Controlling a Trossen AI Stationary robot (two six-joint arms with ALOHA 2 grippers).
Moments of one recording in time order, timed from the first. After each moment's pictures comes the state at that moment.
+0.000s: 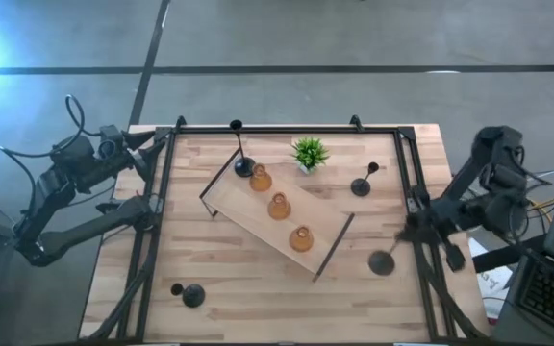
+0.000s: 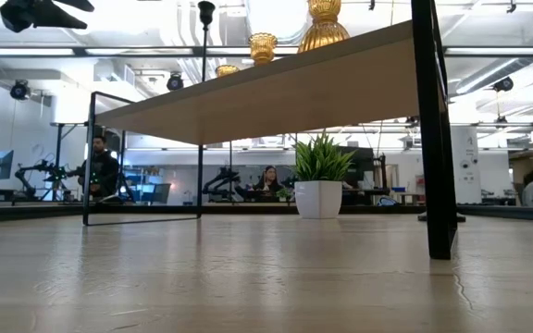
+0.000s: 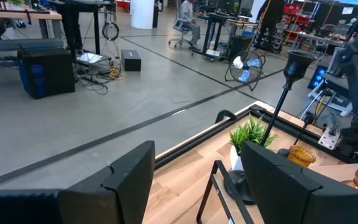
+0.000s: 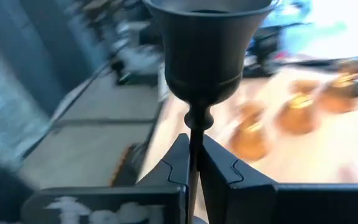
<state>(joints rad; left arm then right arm) 0.62 0.39 0.93 -0.76 -0.13 -0.16 0.98 0.80 1.15 -0.75 0.66 0.51</state>
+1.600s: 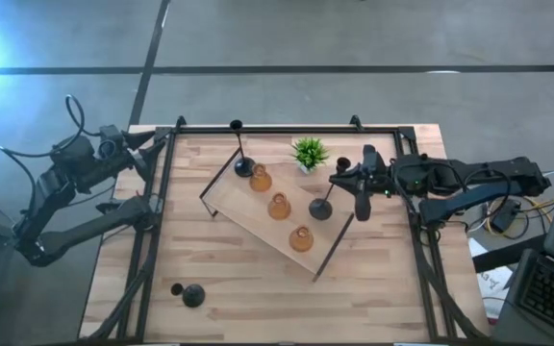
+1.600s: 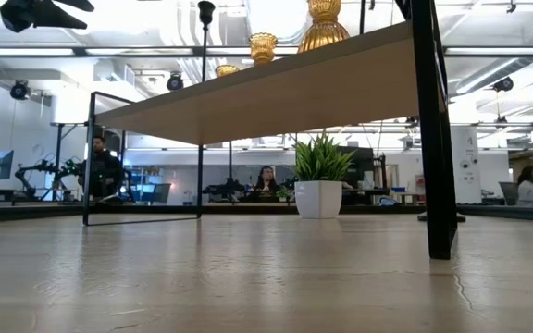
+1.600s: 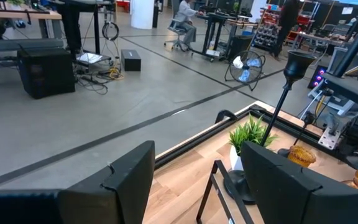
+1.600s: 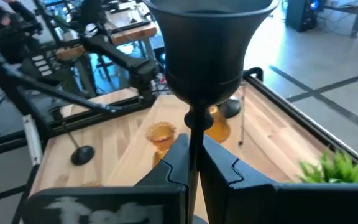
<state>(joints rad) 0.62 0.39 0.93 -0.76 -0.13 -0.16 0.11 0.97 0.99 -0.30 0.30 0.32</state>
